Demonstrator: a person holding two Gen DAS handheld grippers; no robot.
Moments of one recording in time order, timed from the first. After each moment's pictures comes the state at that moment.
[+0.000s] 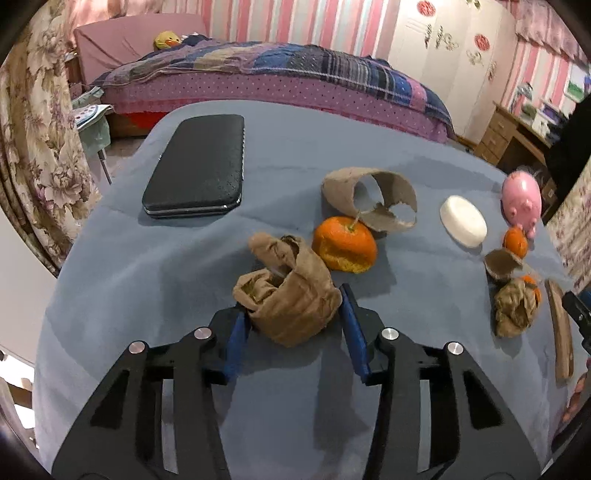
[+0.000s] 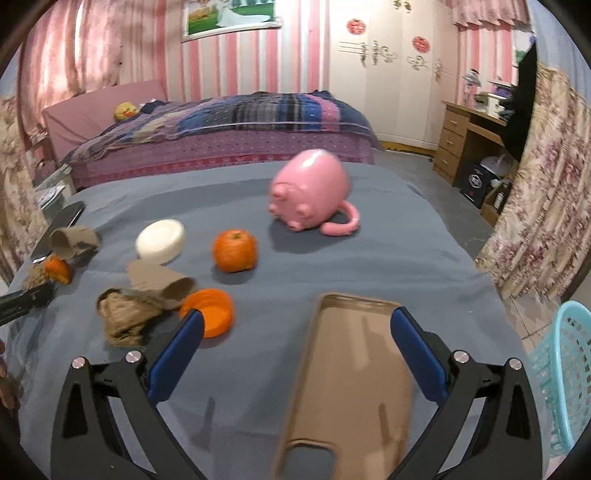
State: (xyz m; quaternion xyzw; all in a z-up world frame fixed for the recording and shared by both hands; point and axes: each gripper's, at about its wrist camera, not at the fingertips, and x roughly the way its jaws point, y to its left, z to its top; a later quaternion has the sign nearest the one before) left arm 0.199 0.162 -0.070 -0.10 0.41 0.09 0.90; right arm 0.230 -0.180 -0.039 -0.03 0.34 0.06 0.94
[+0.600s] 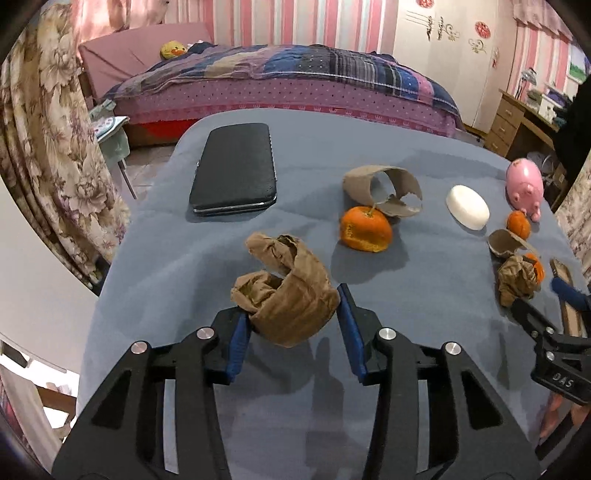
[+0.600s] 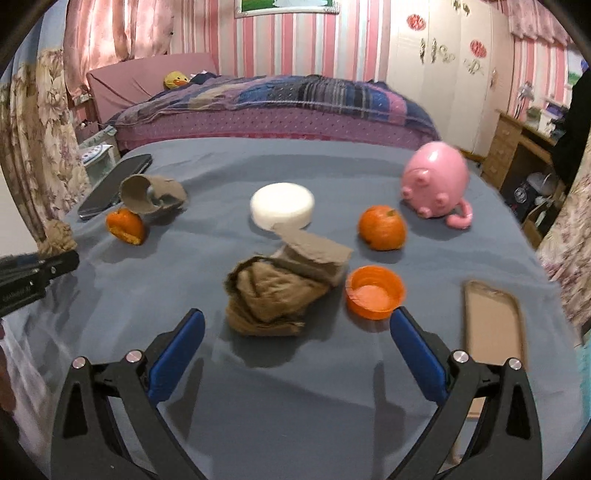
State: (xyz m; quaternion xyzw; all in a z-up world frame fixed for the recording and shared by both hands) left arm 0.167 0.172 -0.052 -0.08 0.41 0.11 0.90; right arm 0.214 -0.079 -0.054 -0.05 0.37 0.14 0.92
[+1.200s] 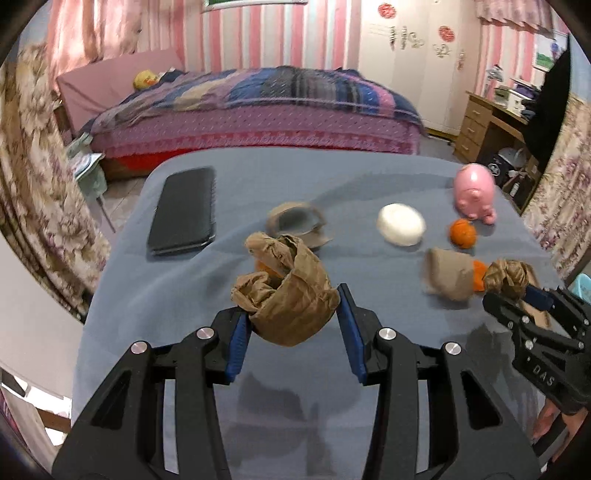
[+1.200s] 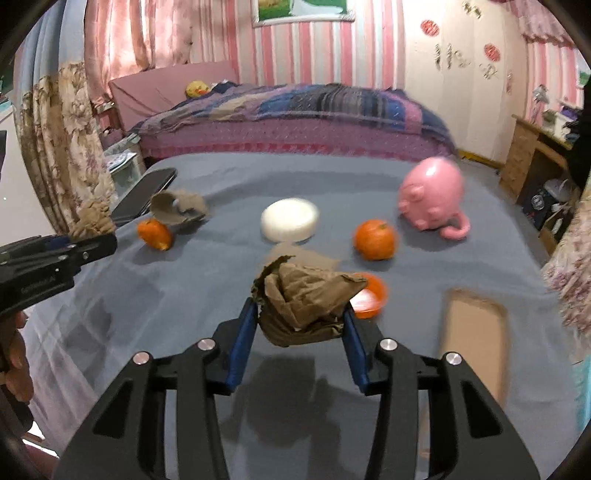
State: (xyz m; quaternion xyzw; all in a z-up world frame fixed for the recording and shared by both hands) left arm 0.161 0.108 -0.012 -0.04 0.37 0.06 0.93; right arm 0.195 -0.111 -0.028 -0.05 0.34 0.18 0.92
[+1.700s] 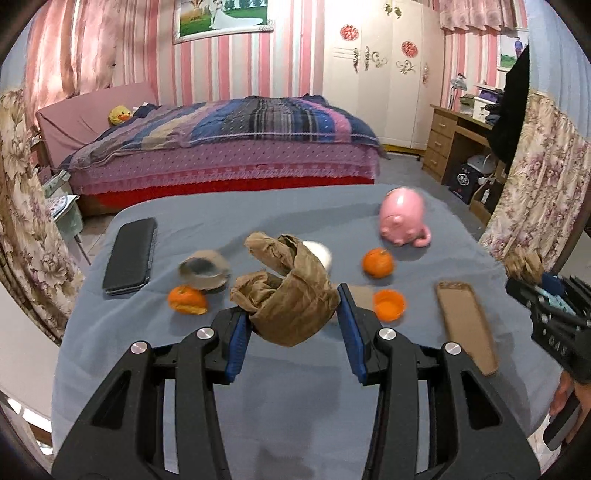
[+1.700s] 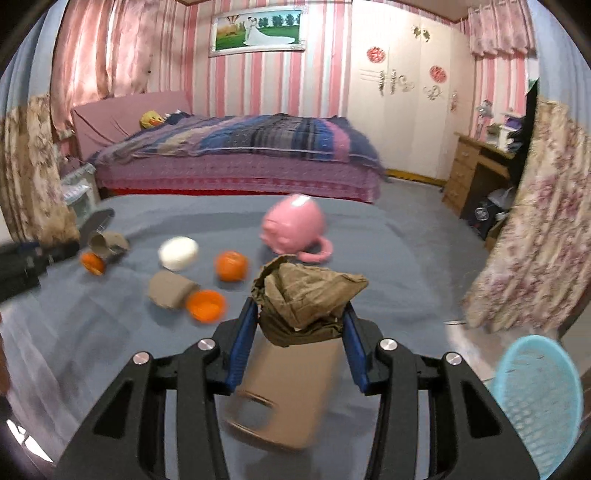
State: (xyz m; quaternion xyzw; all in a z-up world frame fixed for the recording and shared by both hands) left arm 0.154 0.011 0.031 -0.02 0.32 0.02 0.95; right arm 0.174 -0.244 0.015 -0.05 0.29 0.09 0.95
